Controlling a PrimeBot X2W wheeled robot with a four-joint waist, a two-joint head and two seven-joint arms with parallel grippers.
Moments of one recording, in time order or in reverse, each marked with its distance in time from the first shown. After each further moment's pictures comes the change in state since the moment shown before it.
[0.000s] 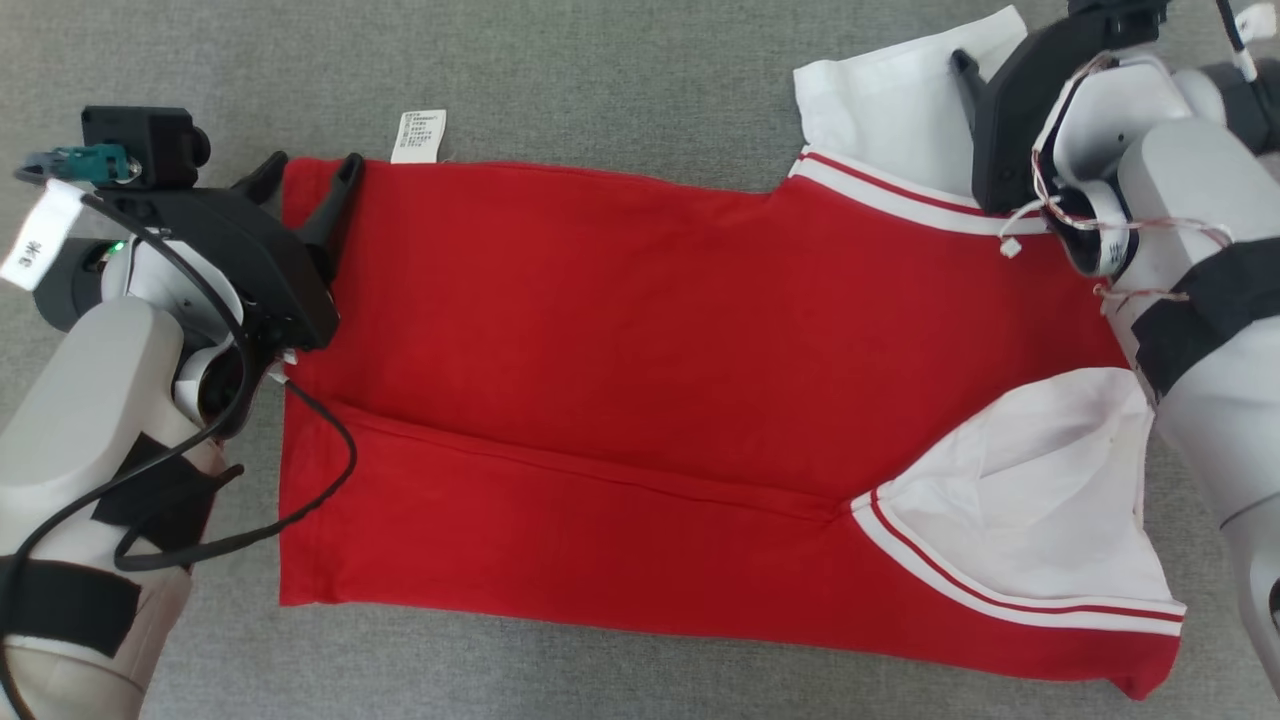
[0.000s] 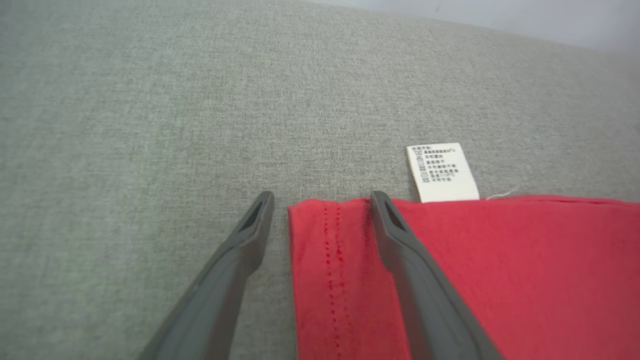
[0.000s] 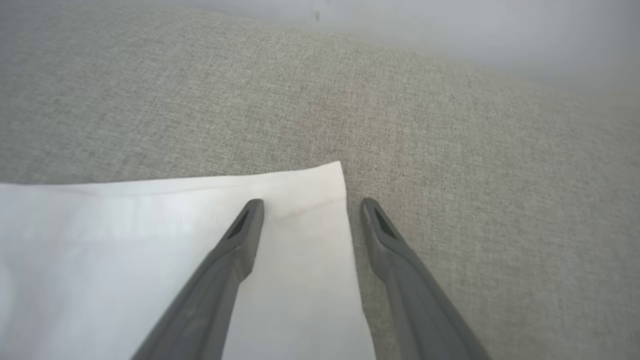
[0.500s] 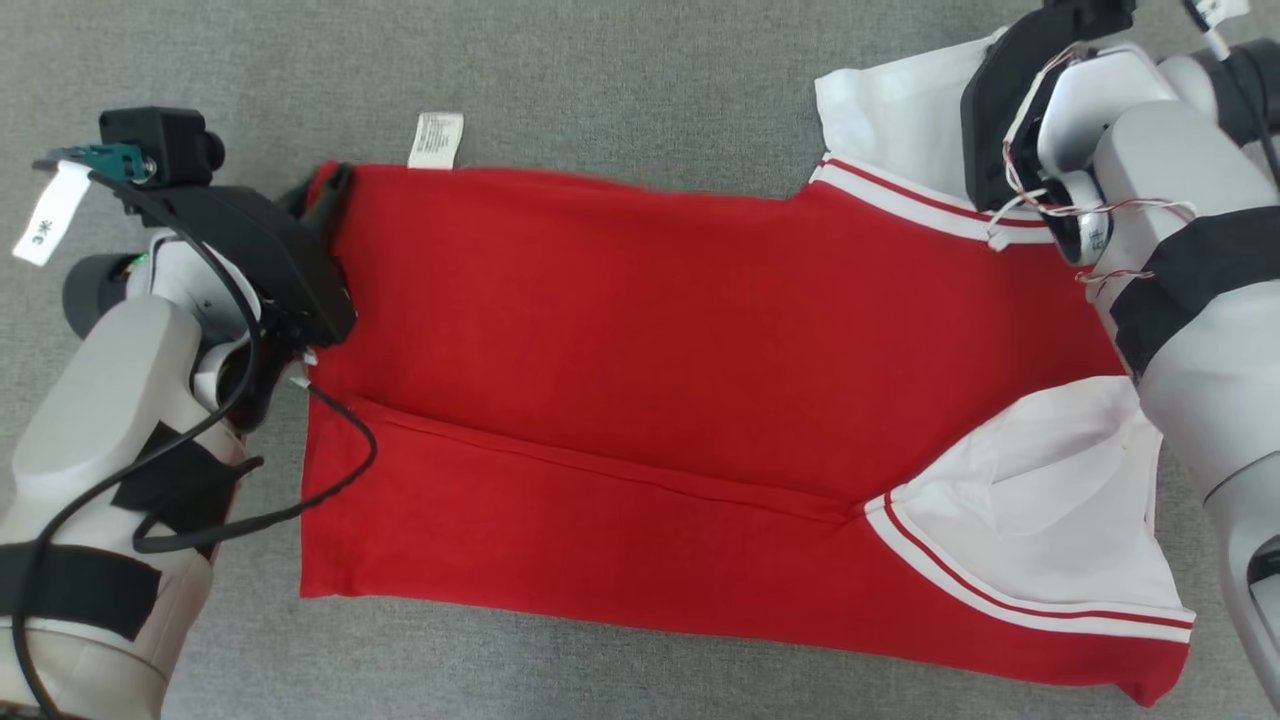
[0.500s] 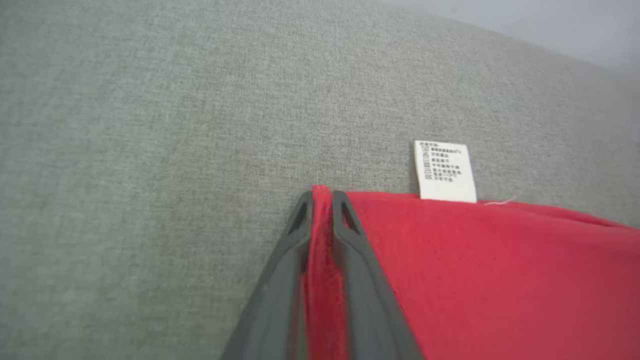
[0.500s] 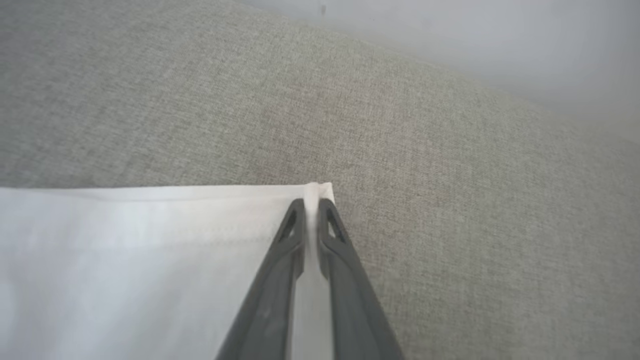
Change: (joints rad) left arm -0.038 -0.045 -0.009 0.096 -0.071 -0.001 0.023; right arm -0.093 0.042 0.058 0.178 -0.066 -0.001 -0.013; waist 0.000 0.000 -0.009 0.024
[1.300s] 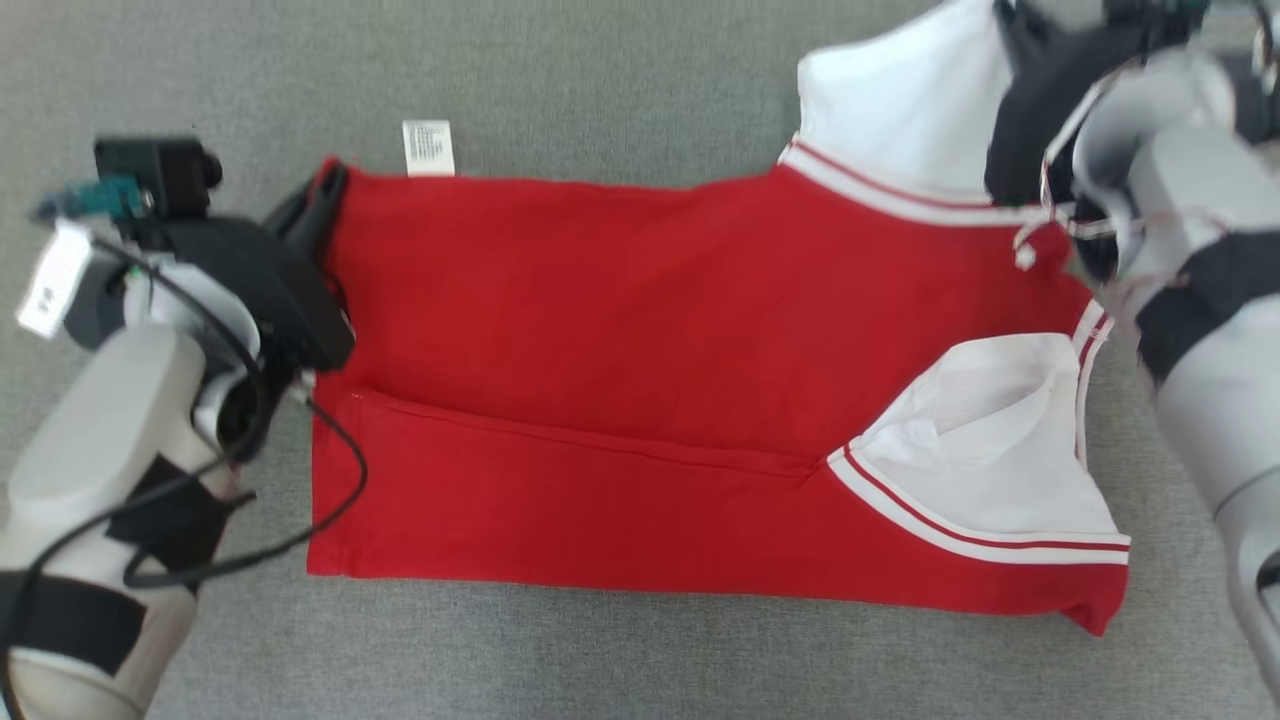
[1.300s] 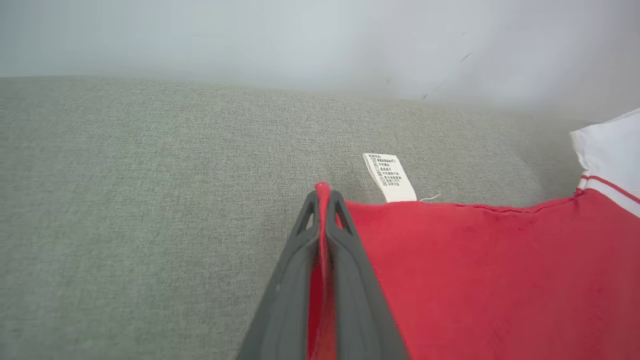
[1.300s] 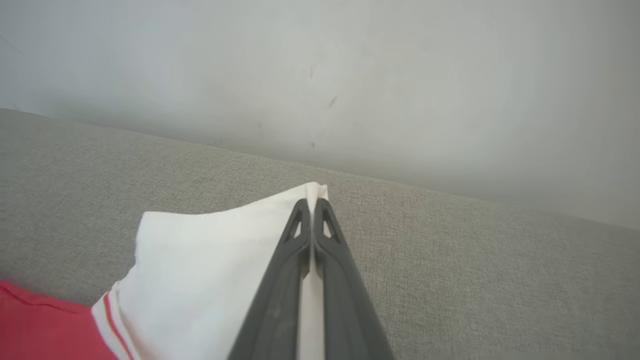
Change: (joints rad) left arm 0.033 0.057 -0.105 -0.082 -0.058 -0.007 -0.160; right arm 0.012 -0.006 -0.069 0.060 0.070 0.132 -0.329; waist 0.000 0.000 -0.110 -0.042
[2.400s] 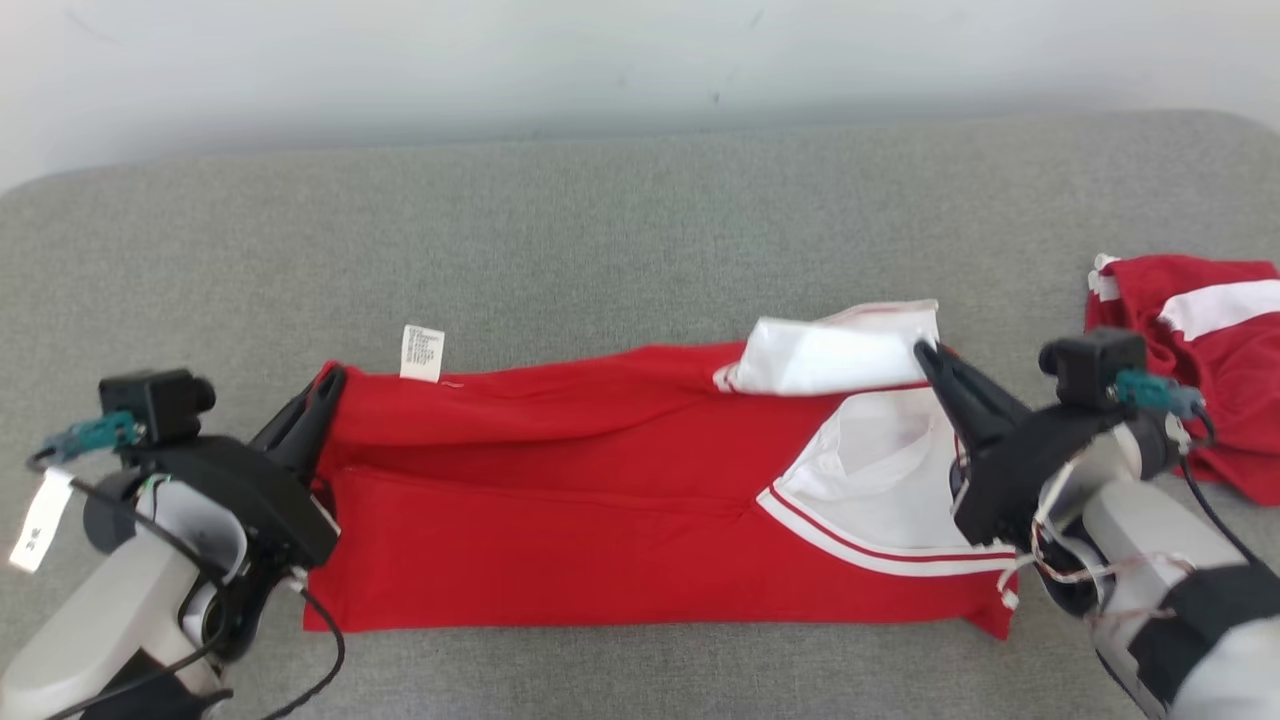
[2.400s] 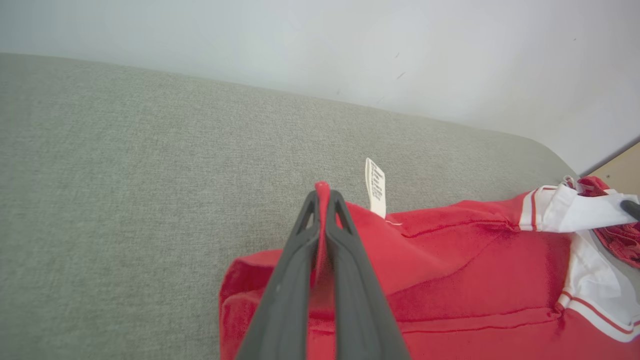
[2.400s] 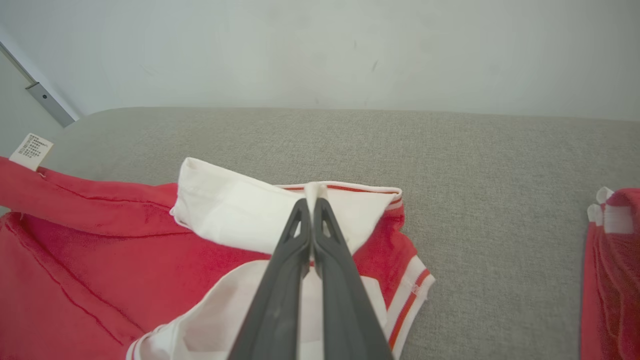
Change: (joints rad) left arm 0.312 0.138 -0.119 -0.189 -0.192 0.000 -0.137; right arm 0.593 -0.163 0.173 -0.439 0.325 0.054 -0.193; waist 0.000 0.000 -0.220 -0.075
